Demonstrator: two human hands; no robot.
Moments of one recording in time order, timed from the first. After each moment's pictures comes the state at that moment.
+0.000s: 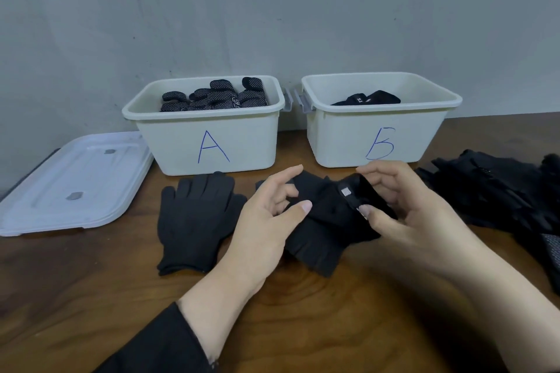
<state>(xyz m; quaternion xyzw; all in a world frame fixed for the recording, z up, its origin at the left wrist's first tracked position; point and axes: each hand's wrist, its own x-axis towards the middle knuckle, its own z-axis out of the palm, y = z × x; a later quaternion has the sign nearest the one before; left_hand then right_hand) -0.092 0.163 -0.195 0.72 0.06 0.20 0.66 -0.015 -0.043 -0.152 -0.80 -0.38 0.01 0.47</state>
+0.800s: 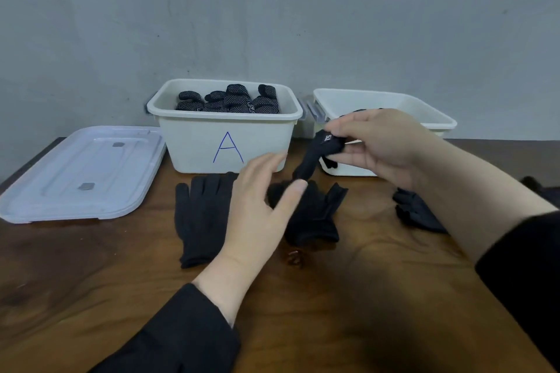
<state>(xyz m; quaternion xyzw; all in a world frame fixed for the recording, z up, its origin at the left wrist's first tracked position) -0.097 0.202 -0.190 0.81 0.05 0.40 0.43 0.002 0.054 -0.059 -0.71 -0.16 0.19 0.66</state>
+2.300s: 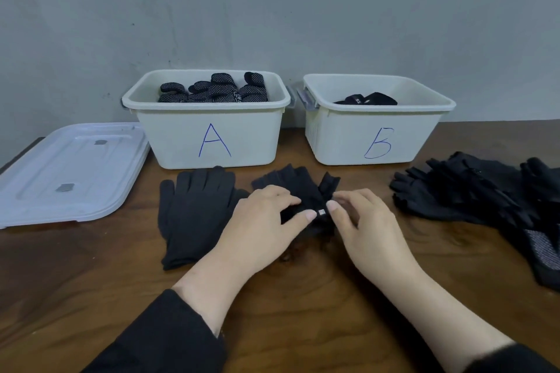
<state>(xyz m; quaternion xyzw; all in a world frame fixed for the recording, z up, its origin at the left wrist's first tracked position) -0.085 0.197 -0.205 0.95 0.05 0.12 0.27 -0.019 0.010 -0.215 -0.90 -0.25 -0.12 0.34</state>
